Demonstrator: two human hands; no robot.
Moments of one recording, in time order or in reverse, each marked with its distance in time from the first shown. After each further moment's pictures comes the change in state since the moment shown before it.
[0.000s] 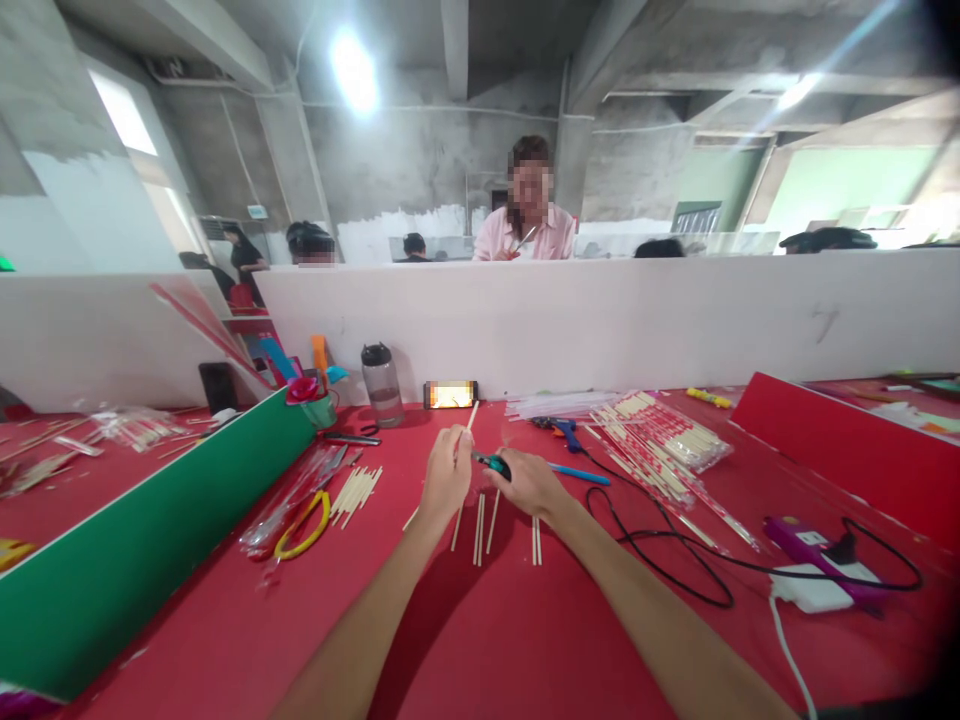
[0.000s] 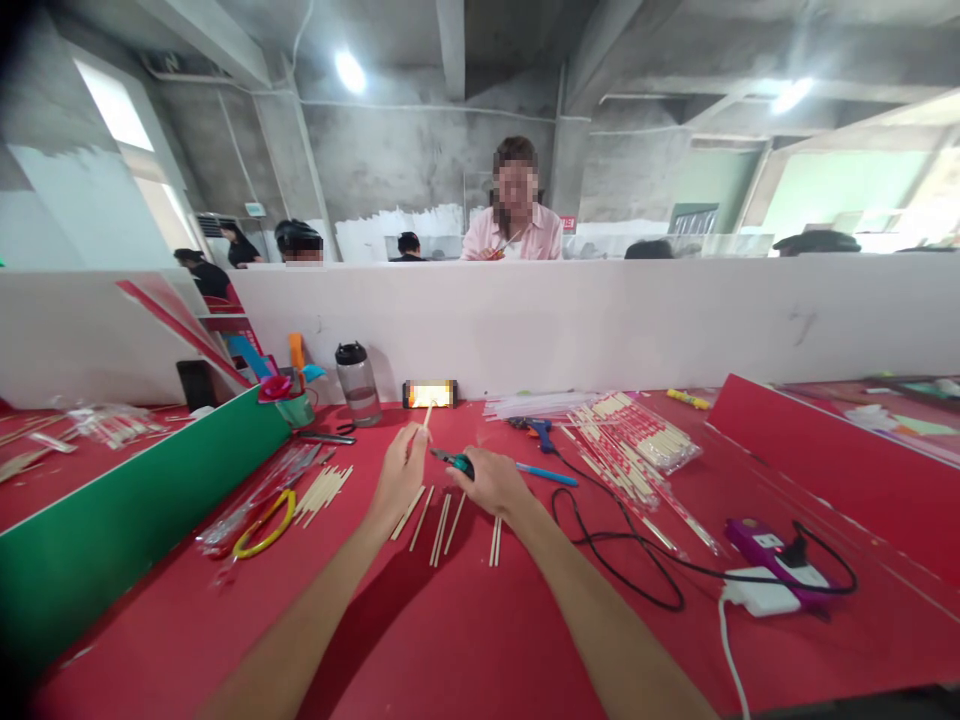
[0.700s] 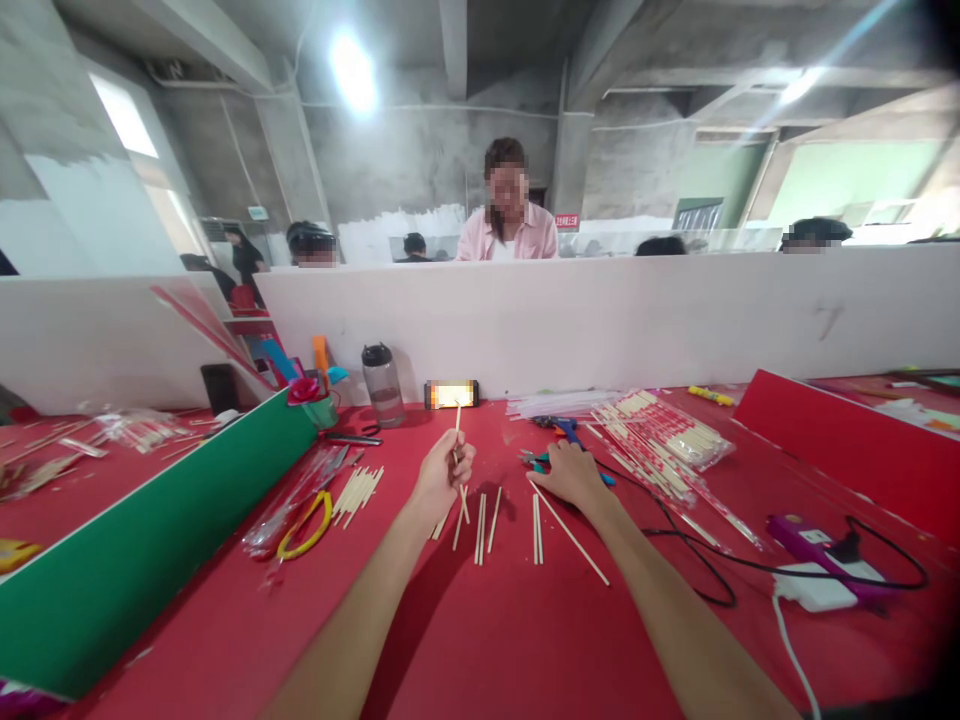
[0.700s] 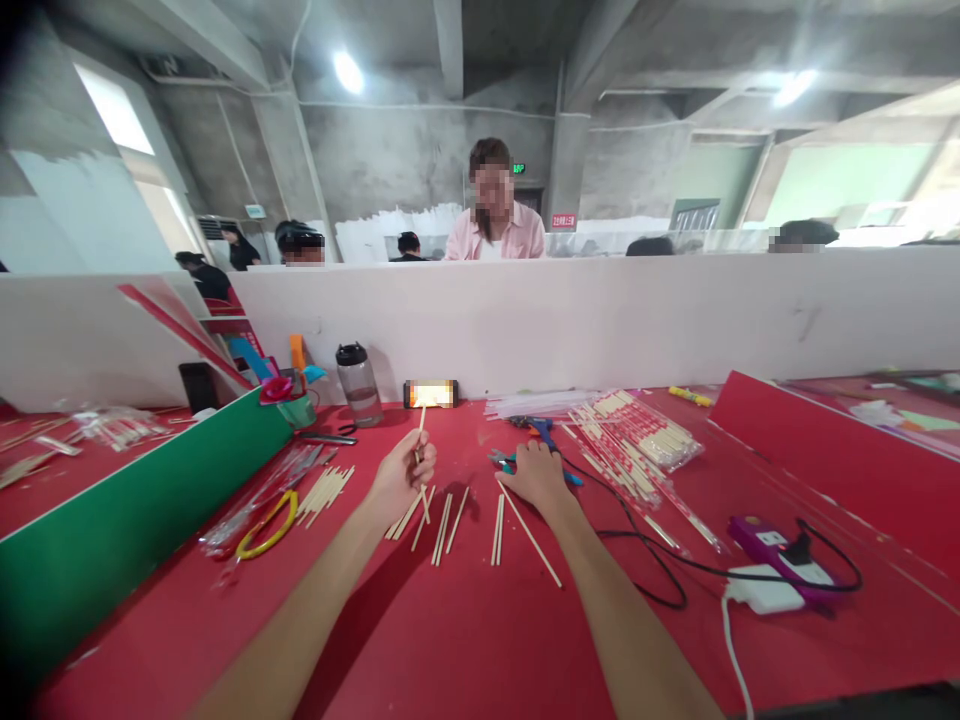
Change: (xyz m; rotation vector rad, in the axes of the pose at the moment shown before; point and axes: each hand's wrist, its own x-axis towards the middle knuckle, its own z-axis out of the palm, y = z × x) left_hand 0.006 -0.011 -0.005 -1.111 -0.204 -0.646; right_hand -0.010 0.059 -0.011 -0.290 -0.117 0.399
